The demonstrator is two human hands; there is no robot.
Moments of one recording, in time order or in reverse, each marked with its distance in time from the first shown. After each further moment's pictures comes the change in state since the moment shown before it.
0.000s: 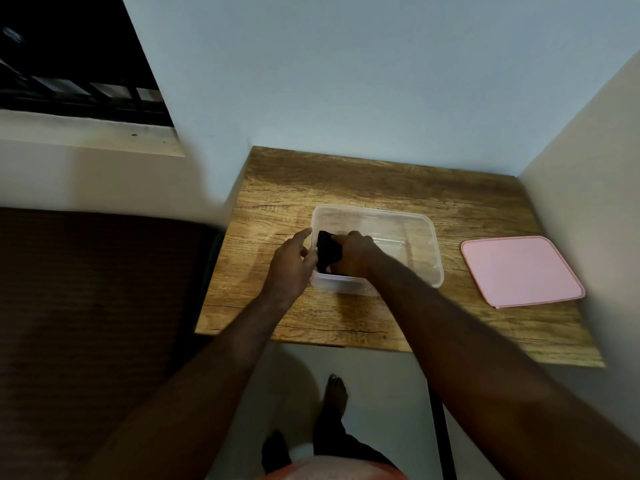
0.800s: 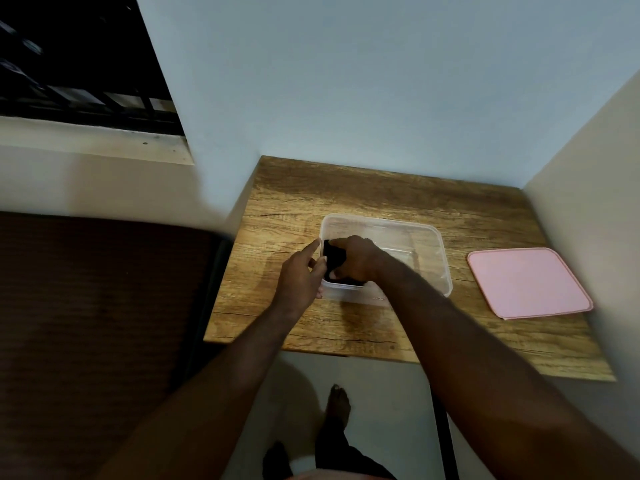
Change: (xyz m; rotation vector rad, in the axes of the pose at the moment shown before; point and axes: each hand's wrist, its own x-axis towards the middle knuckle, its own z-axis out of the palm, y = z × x) left_hand -0.004 -0.004 0.002 -0.178 -0.013 -0.052; right_hand -0.001 -0.015 -0.016 0.090 -0.020 0.010
